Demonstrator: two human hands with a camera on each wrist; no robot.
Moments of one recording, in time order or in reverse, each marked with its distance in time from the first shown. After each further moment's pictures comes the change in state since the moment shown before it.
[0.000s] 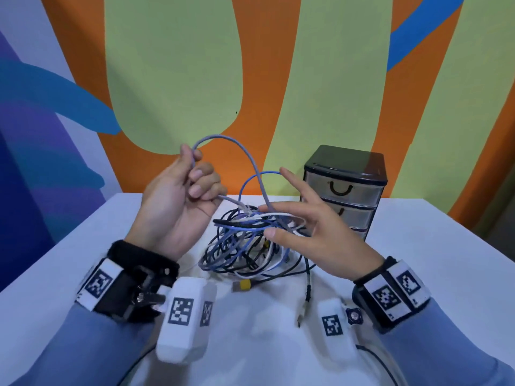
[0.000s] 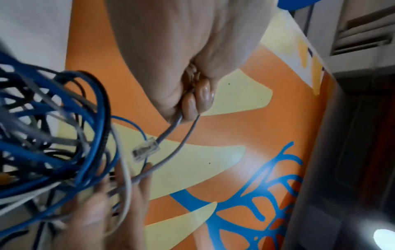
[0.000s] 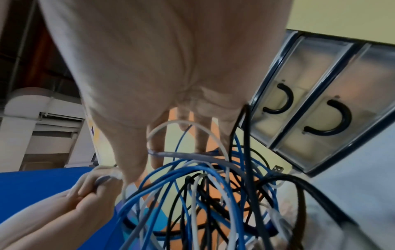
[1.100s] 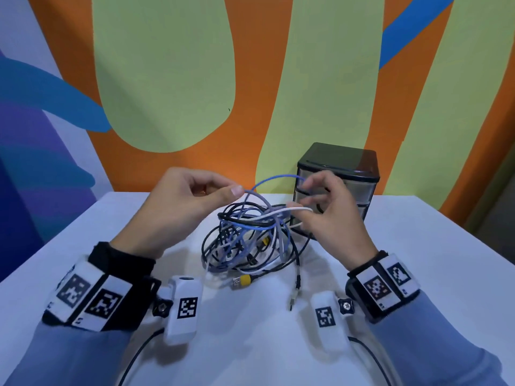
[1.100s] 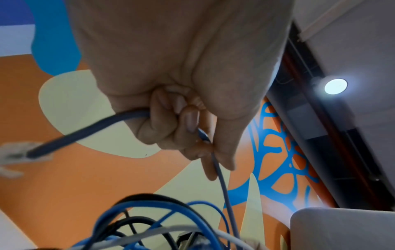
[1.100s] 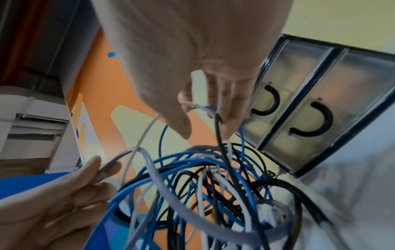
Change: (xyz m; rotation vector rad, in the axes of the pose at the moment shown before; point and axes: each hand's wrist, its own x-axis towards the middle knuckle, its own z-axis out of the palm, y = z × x) left_hand -0.014 0.002 0.003 1.177 -0.083 0.180; right_hand 0.003 0.020 -0.011 0.000 0.466 0.172
